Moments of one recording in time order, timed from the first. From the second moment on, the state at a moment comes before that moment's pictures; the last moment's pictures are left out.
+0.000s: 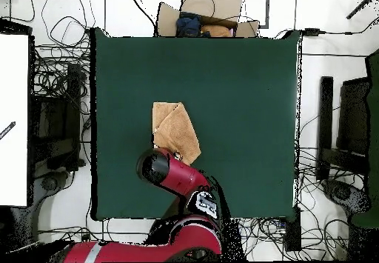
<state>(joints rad) 0.00 -0.48 -0.10 2.00 0.40 0.09 1.39</state>
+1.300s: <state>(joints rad) 0.07 -0.53 -0.09 2.01 0.40 0.10 1.39</state>
